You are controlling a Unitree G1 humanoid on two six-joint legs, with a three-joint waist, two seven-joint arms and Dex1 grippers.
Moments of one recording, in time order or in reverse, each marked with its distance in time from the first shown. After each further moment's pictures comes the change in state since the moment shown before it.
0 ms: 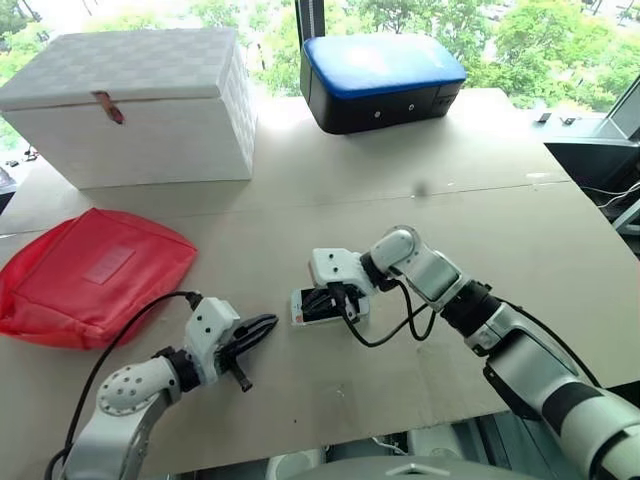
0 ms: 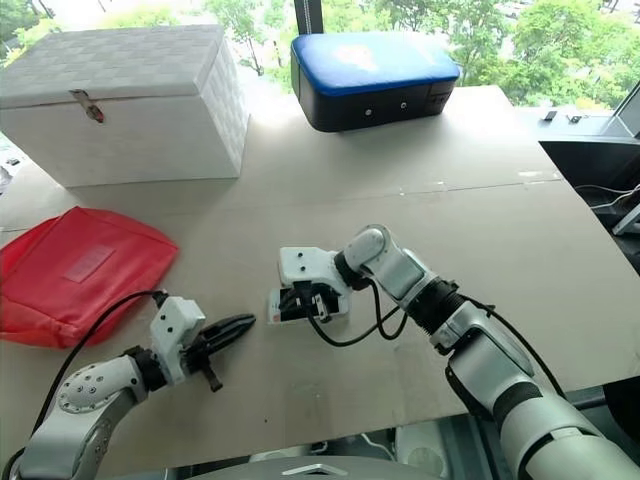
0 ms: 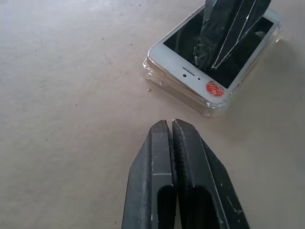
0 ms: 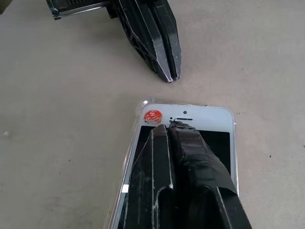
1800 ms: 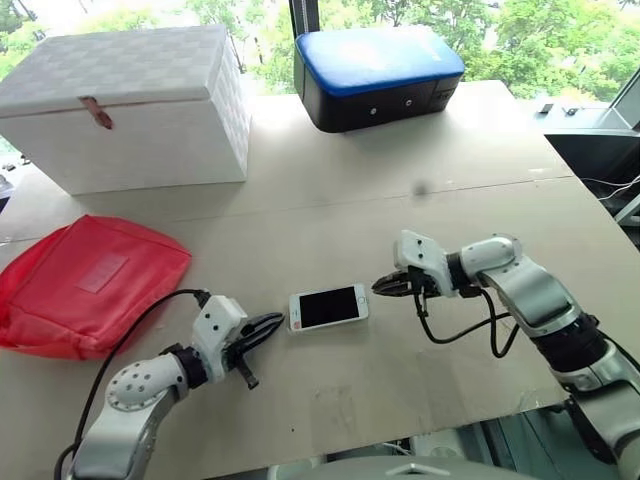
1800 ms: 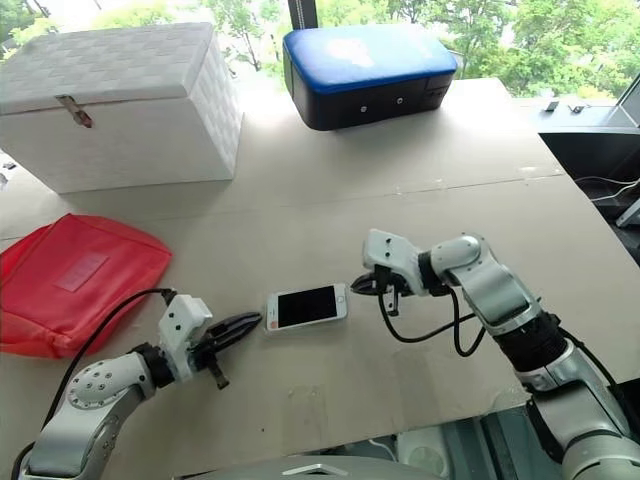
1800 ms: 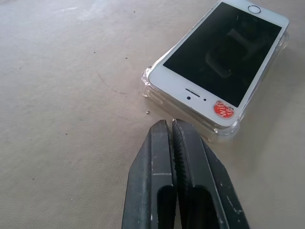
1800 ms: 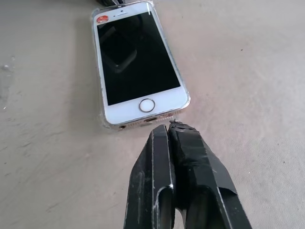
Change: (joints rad) left arm -0.041 -0.005 -0.040 0.003 0.013 -0.001 -0.004; right arm 0.317 -0.427 -0.241 -0.635 0.121 0.378 -0.097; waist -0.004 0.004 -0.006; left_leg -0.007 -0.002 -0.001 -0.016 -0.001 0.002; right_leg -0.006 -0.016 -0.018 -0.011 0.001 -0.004
